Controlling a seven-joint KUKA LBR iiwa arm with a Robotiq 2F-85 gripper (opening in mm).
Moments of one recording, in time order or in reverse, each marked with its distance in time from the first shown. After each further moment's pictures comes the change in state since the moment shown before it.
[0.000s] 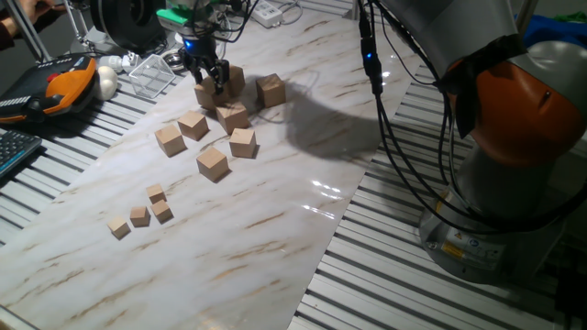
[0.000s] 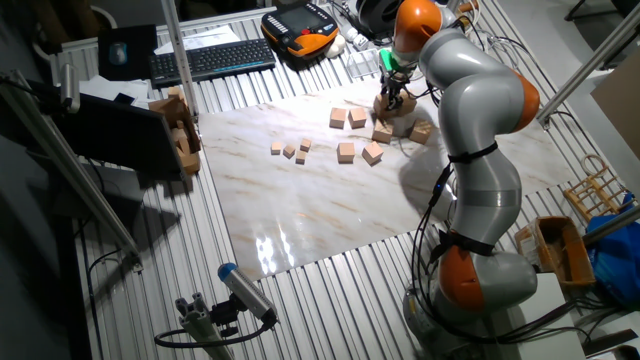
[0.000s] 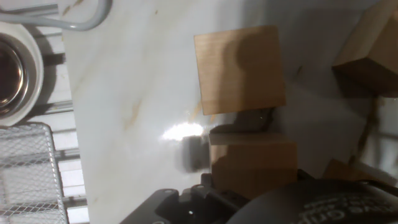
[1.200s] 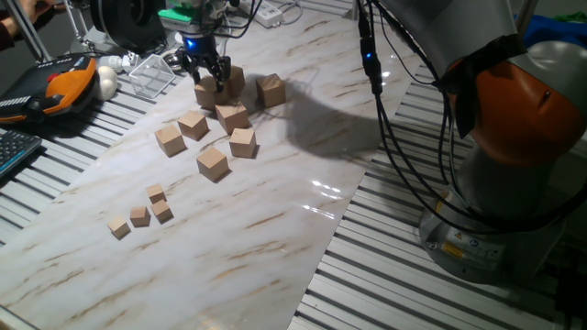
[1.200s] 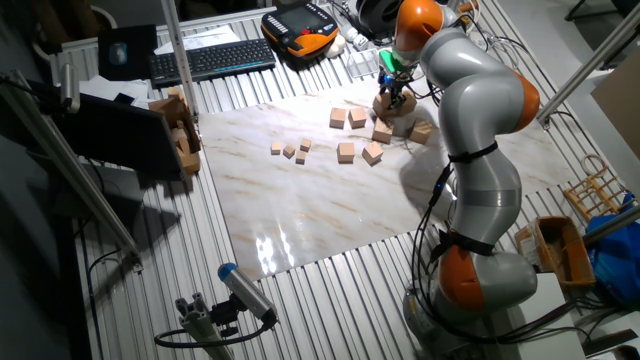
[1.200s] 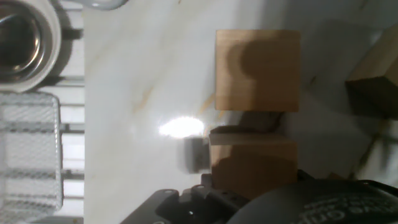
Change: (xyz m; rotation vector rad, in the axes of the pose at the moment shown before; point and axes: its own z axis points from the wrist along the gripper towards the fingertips) arm 0.000 0.001 -0.003 -0.001 0.001 -0.233
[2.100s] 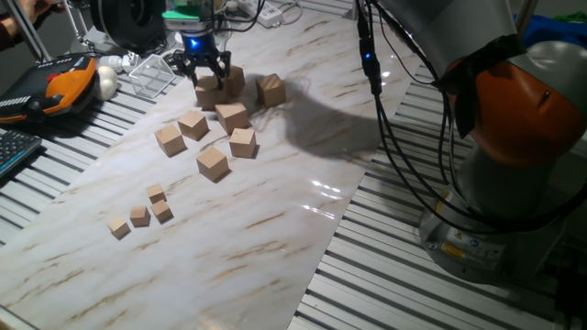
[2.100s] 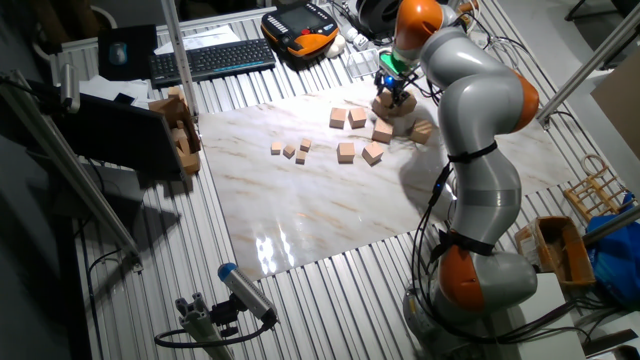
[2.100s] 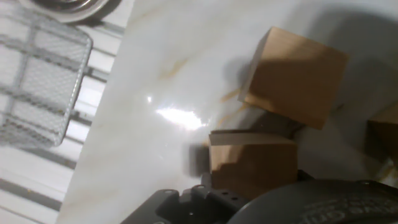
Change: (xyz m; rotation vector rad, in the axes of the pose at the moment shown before) arm 0.002 0.000 -0.002 0.009 0.003 -0.305
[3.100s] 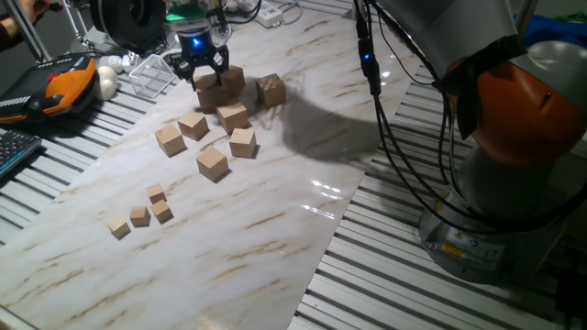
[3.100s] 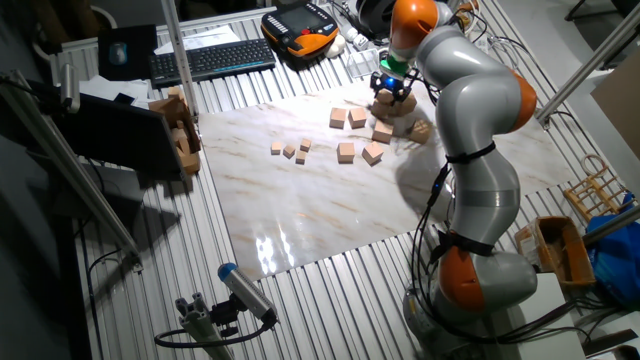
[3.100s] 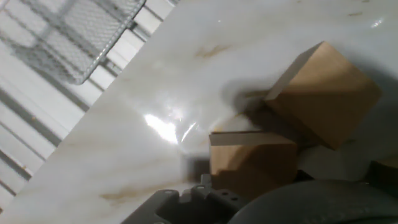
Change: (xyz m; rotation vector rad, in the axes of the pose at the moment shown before) arm 0.005 0.003 -0.005 0.009 -0.014 -0.346
